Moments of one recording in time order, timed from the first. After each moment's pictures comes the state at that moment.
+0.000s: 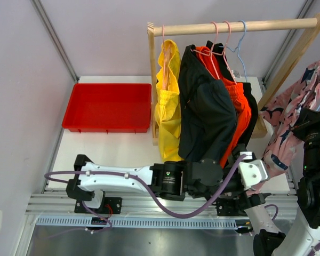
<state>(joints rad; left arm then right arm) -1.66 1.72 1.86 -0.16 -0.27 0.04 -0.15 0.81 1.85 -1.04 0.23 0.36</state>
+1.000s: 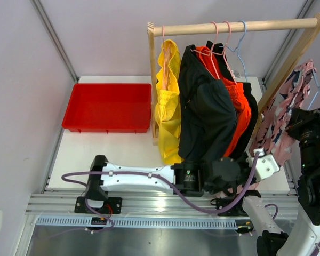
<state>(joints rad) -1.59 1.90 1.94 -0.09 -0.34 0.09 -0.09 0.81 1.81 -1.04 0.20 0.37</state>
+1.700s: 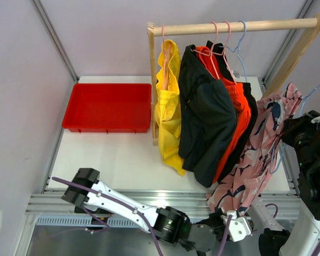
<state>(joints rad) -1.94 1.71 1.41 0.13 -0.68 -0.05 -0.06 0.84 1.82 -1.22 0.22 0.36</state>
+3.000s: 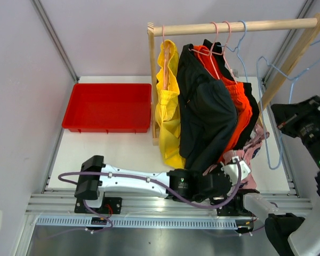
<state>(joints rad) -1.60 1.78 1.57 -0.25 -0.54 -0.18 0.04 1.04 2.26 -1.35 -0.05 0.52</state>
